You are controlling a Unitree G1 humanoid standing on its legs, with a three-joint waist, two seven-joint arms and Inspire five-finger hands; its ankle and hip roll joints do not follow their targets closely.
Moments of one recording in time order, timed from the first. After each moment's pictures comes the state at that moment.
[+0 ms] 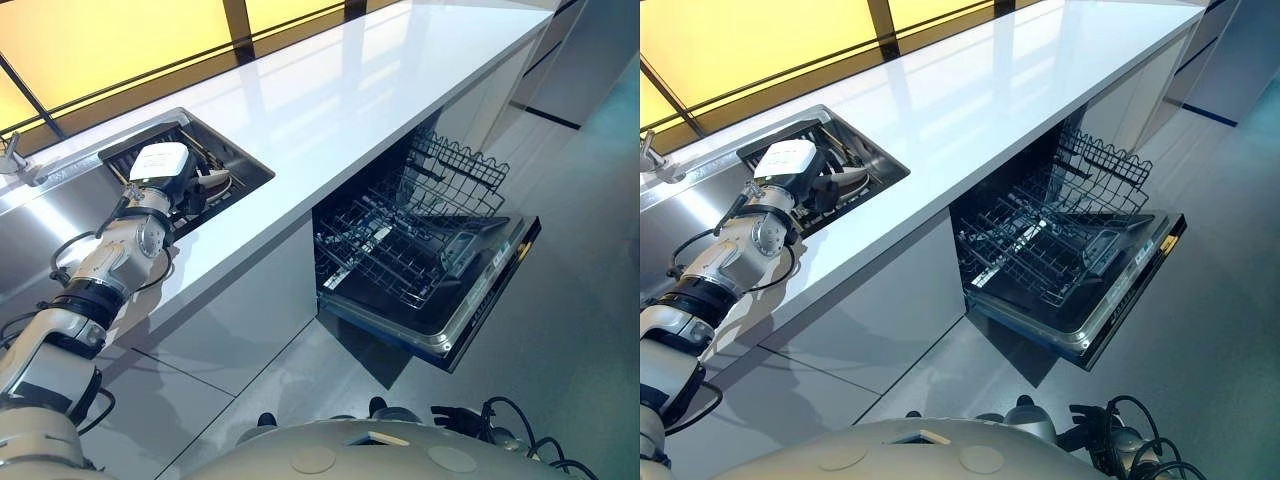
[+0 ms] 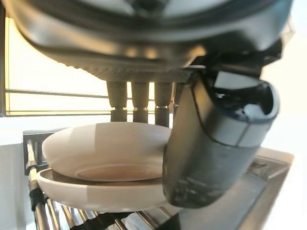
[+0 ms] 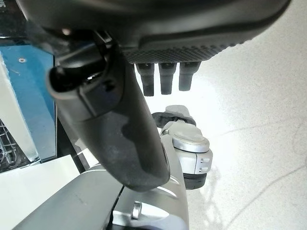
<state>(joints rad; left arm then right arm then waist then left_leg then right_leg) -0.53 0.84 -0.49 0.52 0.47 0.07 0.18 0.09 -0.36 0.21 1.22 0.05 -0.02 0.15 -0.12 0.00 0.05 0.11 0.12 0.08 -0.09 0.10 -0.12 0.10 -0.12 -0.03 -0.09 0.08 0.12</state>
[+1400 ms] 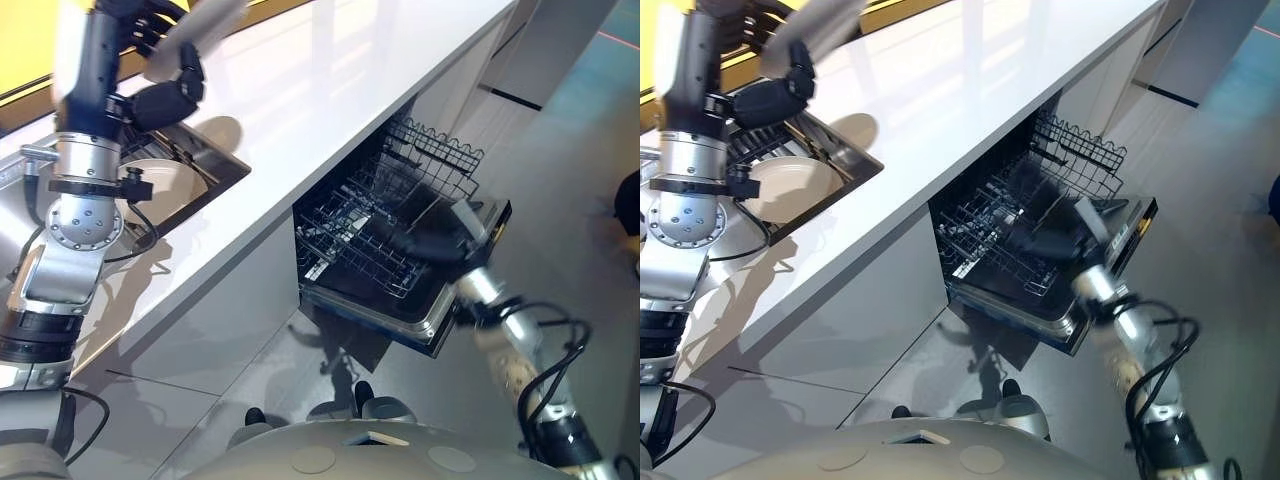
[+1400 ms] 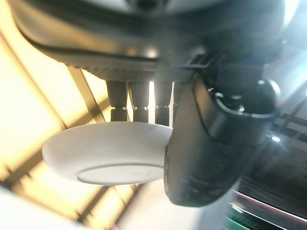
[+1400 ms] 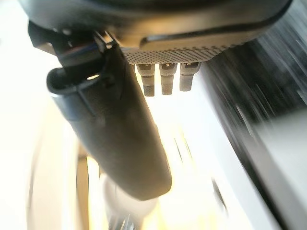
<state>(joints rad) -0.31 0.83 -0.05 -0.13 -0.11 -0.17 0.20 0.01 -0.47 -0.08 -0.21 0.39 -0.17 -0.15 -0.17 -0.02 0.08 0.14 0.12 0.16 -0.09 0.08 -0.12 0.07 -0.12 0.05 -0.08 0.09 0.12</state>
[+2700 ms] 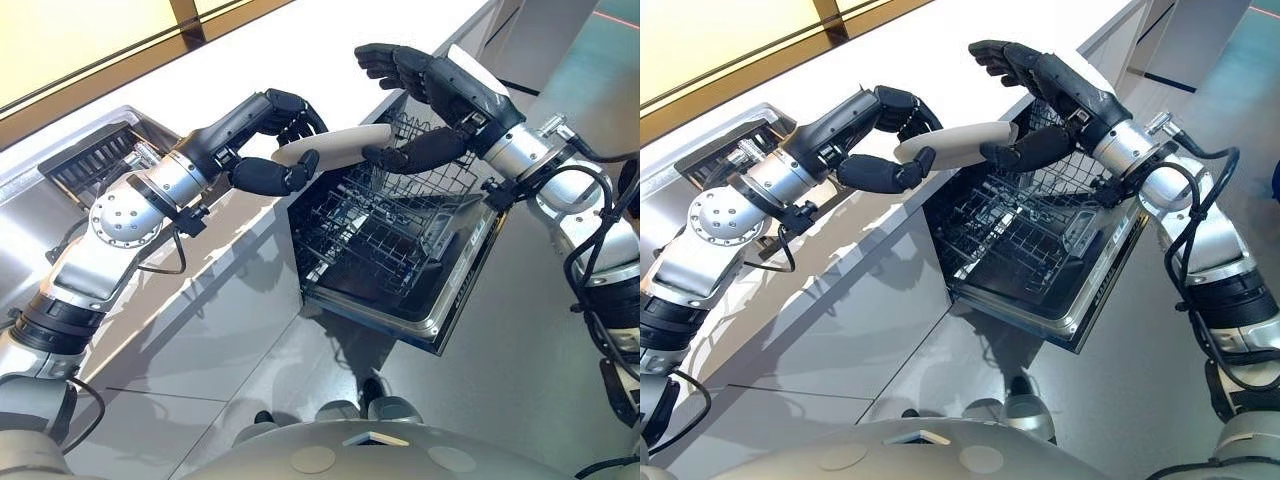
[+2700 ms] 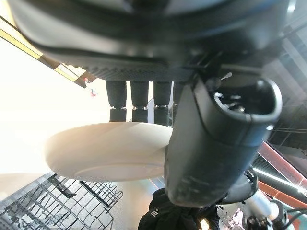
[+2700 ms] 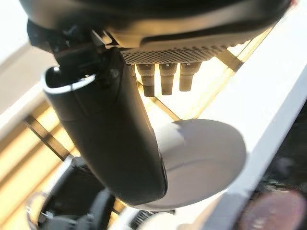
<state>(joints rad) -0.41 0.91 -0.25 -0.17 -0.28 -0.16 -0.26 -0.56 -0.95 0.25 -0.08 0.28 -0.04 0.33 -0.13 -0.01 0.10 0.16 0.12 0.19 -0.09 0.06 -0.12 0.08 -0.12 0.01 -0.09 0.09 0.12</state>
